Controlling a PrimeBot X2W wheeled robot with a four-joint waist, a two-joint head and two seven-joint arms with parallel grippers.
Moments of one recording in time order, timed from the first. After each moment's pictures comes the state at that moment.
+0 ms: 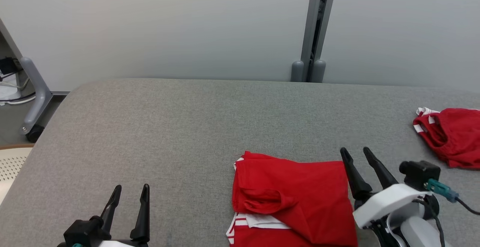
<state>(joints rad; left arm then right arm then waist) 0.04 0.05 -0.01 0.29 -0.25 -0.12 -0.26 -0.33 -0.16 0.40 0.58 0.66 0.13 -0.26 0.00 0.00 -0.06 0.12</state>
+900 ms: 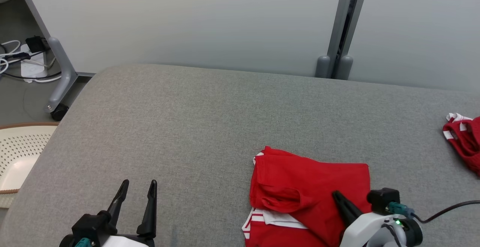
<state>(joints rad) 0.03 0.05 -0.03 0.29 -0.23 -0.13 -0.26 -0.33 -0.13 0.50 0.85 0.54 0.13 -0.26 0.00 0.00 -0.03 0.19</state>
